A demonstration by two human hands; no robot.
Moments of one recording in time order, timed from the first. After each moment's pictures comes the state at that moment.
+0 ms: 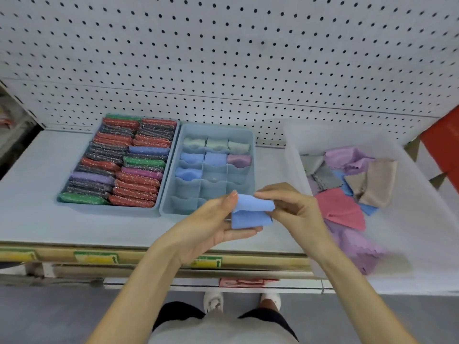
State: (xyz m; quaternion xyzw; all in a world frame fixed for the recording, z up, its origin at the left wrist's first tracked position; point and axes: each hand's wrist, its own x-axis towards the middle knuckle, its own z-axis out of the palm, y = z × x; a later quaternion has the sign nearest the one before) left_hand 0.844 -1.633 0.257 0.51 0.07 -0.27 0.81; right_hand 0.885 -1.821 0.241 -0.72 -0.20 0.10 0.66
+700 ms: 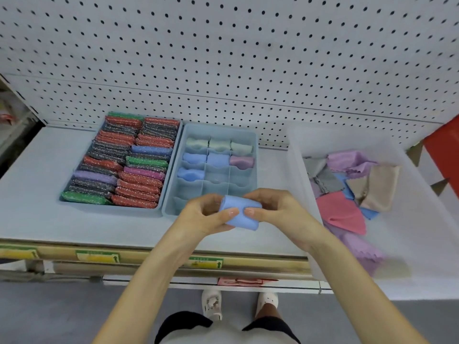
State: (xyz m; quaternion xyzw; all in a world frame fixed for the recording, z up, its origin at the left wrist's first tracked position) left_hand 0.845 -1.618 0.240 0.62 0.16 -0.14 0.75; right_hand 0.904 -1.800 0.249 -0.73 -0.11 0.31 0.60
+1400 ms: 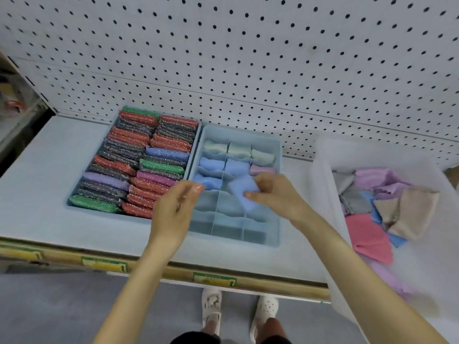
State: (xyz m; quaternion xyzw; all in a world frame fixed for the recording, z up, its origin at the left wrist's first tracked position) left_hand 0.877 -1.547 0.195 0.80 0.17 0.12 0.56; right_hand 0.988 -1.739 0.217 -0.84 -0.14 0.26 0.45
